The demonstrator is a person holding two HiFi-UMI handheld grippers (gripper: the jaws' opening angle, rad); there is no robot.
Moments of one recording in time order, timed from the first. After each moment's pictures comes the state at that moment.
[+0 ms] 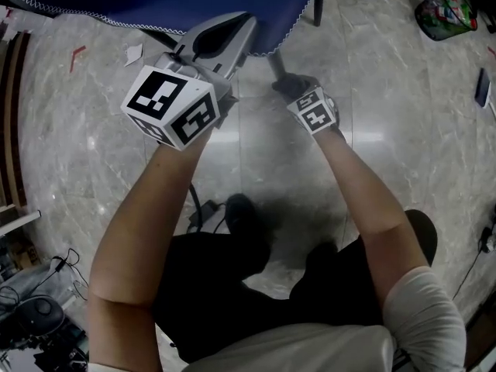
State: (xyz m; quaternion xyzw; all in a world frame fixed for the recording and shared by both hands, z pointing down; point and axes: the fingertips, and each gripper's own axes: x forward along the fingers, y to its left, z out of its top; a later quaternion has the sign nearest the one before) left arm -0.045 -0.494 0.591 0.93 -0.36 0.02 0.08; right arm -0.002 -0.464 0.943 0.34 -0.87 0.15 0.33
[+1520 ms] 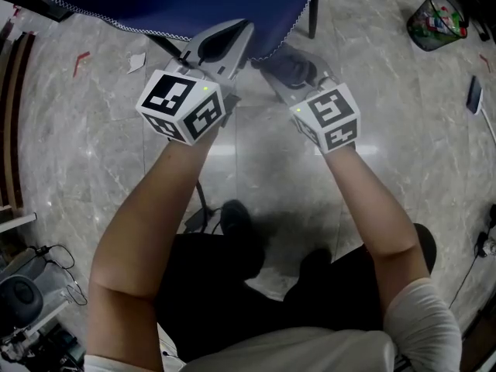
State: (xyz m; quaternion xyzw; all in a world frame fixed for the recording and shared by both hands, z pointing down) left arm -0.047 -0.492 0.579 0.92 -0.38 0.00 0.06; right arm -0.026 -0.465 0.681 0.35 -0.92 0.05 0.13
